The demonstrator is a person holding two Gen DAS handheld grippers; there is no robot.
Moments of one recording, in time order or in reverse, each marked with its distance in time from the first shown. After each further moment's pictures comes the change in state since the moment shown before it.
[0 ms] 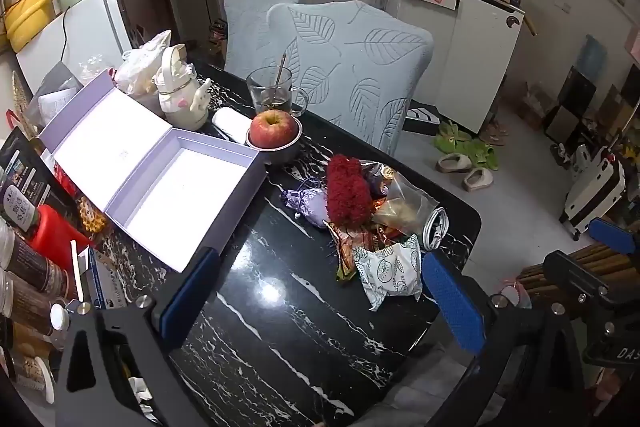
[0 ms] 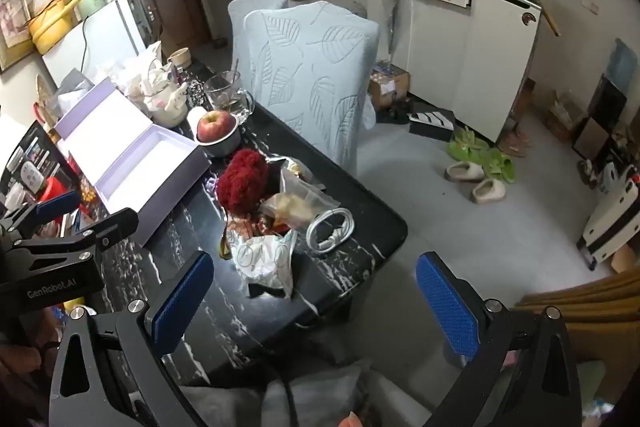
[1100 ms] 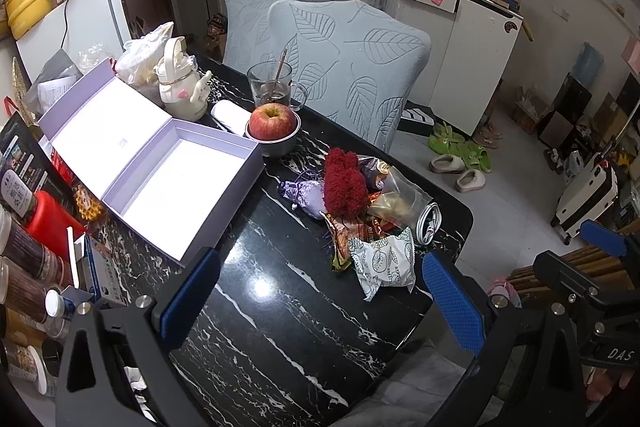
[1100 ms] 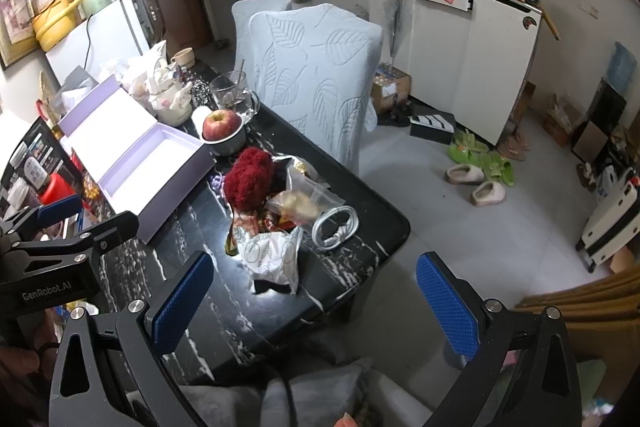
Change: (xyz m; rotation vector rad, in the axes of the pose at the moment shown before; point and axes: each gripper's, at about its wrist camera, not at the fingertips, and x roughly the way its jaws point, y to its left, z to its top) left arm -0.009 0.008 -0.008 -0.032 0.013 -0.041; right arm -0.008 0.009 -0.005 -0.009 -0.007 -0.002
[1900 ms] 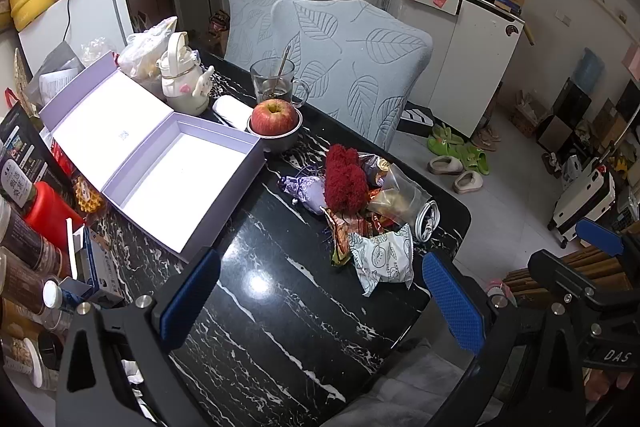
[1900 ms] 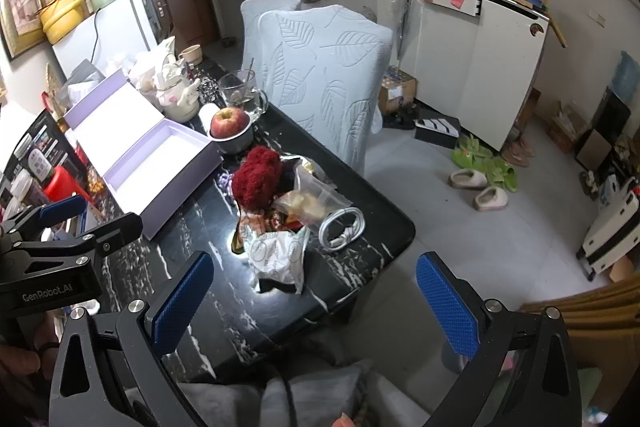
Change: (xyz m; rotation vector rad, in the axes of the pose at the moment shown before) left arm -0.004 0.002 -0.006 -0.015 -0.002 -0.005; right arm 0.000 0.007 -0.001 -0.030 -0.001 0.011
